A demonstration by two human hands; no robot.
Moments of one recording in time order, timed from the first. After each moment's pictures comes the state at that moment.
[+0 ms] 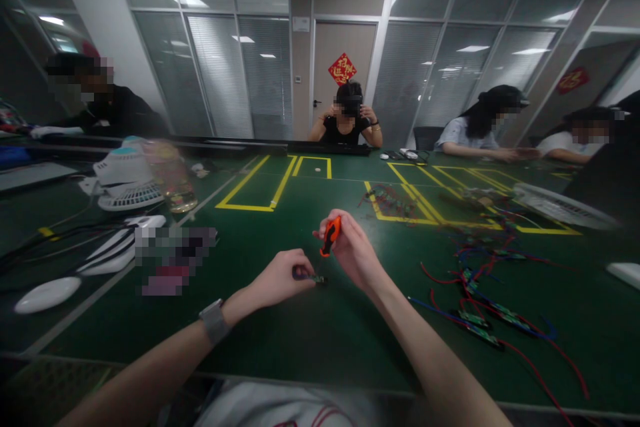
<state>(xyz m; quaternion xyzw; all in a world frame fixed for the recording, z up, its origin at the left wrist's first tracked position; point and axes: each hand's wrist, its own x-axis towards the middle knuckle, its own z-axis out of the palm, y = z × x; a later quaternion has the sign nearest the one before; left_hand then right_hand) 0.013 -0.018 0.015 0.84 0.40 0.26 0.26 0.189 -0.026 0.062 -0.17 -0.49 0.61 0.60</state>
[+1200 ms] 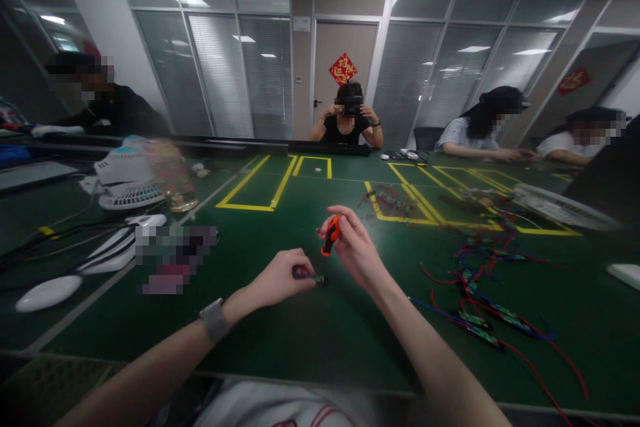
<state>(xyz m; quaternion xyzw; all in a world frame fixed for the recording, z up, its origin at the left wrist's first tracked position) 0.012 -0.017 0.014 0.84 0.39 0.27 0.26 0.193 -0.024 0.061 -0.19 -0.51 0.58 0.61</state>
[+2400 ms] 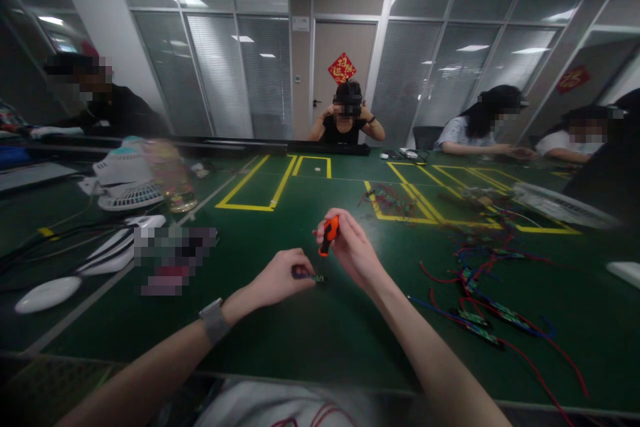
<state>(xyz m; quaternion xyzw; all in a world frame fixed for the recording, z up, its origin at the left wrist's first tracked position) 0.013 -0.017 0.016 0.84 0.40 0.26 0.26 0.189 -0.025 0.062 -0.17 -0.51 0.60 0.59</state>
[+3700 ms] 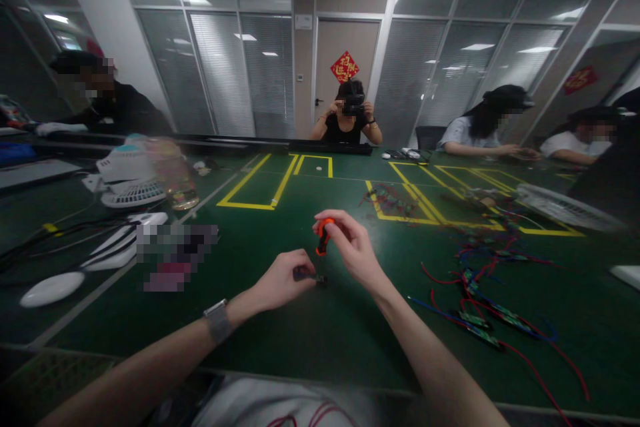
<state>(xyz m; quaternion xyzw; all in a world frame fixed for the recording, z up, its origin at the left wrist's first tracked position) 0.017 -0.024 0.009 0.83 0.37 0.32 0.25 0.195 -0.028 0.067 -0.27 -0.68 0.36 0.58</state>
